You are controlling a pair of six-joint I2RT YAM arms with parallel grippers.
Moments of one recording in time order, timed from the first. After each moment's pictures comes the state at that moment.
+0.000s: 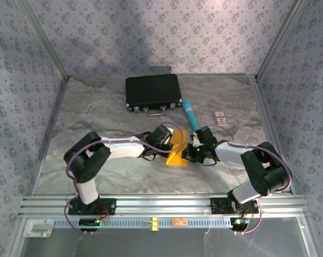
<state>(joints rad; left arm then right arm) -0.92 1.79 0.97 -0.14 -0.02 -0.46 0.48 1.50 0.55 -0.09 -0.50 0.74</state>
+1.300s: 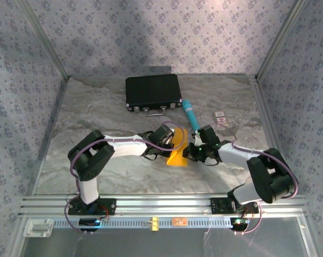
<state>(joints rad) -0.93 1.83 1.02 -0.19 -0.01 -0.52 0.47 1.41 0.54 -0.14 -0.51 0.72</state>
